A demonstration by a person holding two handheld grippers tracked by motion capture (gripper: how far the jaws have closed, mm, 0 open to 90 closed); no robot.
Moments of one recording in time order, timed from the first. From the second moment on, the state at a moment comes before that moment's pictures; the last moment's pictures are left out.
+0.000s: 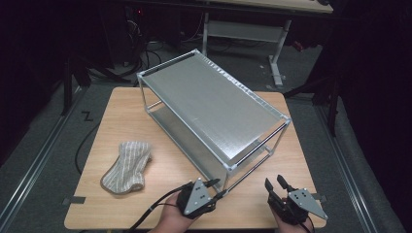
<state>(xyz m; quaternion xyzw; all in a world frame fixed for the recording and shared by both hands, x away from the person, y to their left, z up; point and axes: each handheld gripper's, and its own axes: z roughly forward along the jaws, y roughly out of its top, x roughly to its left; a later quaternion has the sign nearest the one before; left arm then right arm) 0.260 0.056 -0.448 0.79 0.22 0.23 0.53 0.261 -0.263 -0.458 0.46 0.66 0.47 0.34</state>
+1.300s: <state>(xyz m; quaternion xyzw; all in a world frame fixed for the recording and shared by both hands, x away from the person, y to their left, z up) 0.247 0.257 -0.474 0.72 0.45 0.34 0.40 0.260 -0.159 -0.450 0.33 0.73 0.53 0.29</state>
